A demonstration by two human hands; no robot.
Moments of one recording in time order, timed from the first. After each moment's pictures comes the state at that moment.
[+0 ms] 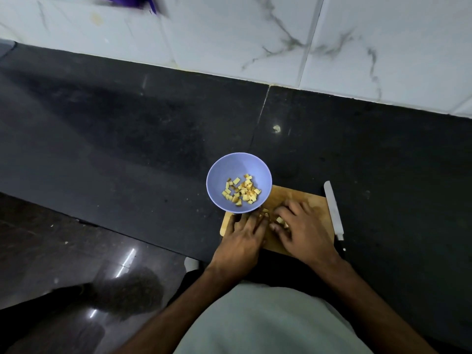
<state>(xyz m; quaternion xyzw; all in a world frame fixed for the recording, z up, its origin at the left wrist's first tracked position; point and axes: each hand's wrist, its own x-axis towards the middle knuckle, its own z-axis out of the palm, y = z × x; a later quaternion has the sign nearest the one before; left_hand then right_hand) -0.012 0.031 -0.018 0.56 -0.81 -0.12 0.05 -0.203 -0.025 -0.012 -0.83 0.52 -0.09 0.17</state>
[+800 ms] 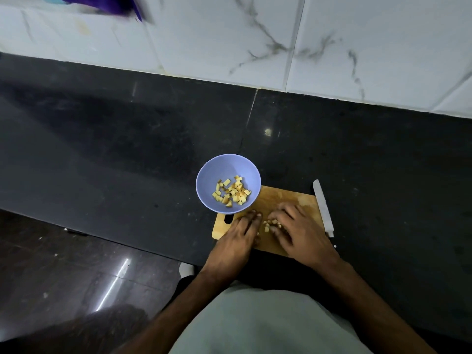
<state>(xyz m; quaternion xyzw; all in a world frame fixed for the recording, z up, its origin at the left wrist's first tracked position) -0.013 0.030 -0.025 0.55 -0.80 -0.20 0.13 -0.221 -0.016 -0.005 -0.85 0.48 -0.13 0.18</state>
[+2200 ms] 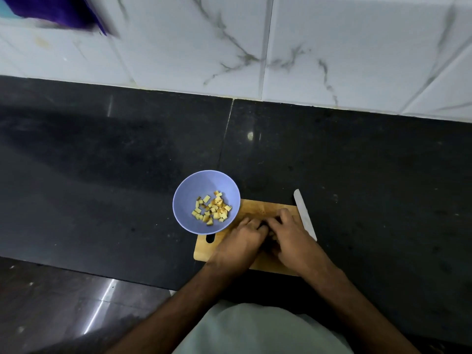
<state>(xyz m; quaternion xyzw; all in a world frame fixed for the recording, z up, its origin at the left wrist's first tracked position) -0.060 -0.032 0.003 0.47 -0.85 -0.23 0.05 -0.224 -0.032 0.017 -0.77 0.59 0.01 0.27</state>
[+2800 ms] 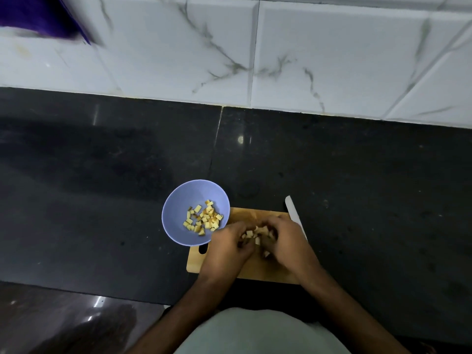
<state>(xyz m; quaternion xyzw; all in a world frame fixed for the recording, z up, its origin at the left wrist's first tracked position) -0.054 -0.023 0.041 0.61 -0.64 -0.41 0.24 -0.220 -0.042 0.029 -0.63 0.67 -0.12 0.36</state>
